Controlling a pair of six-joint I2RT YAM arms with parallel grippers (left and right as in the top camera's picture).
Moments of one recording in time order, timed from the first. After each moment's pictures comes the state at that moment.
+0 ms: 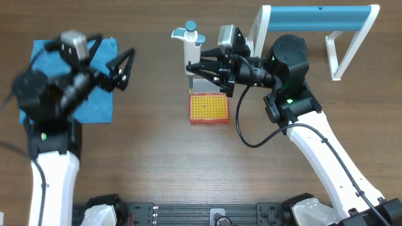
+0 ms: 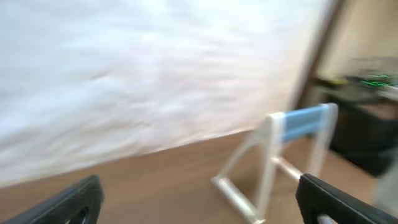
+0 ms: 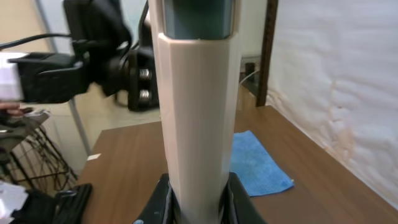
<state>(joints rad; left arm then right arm) 0.19 1.09 0.89 0.21 0.87 -0.25 0.33 1.37 1.07 0.31 -1.07 0.07</state>
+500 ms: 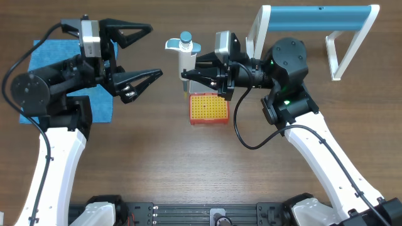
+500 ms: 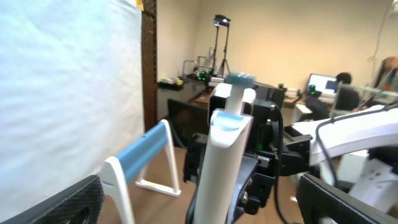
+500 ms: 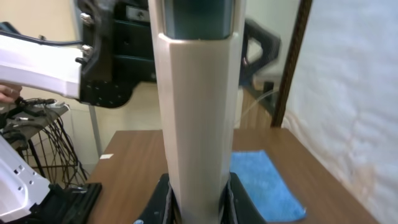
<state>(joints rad) 0.06 1.22 0.98 0.89 1.32 -0.78 0.36 1.37 1.07 0.43 -1.14 0.07</state>
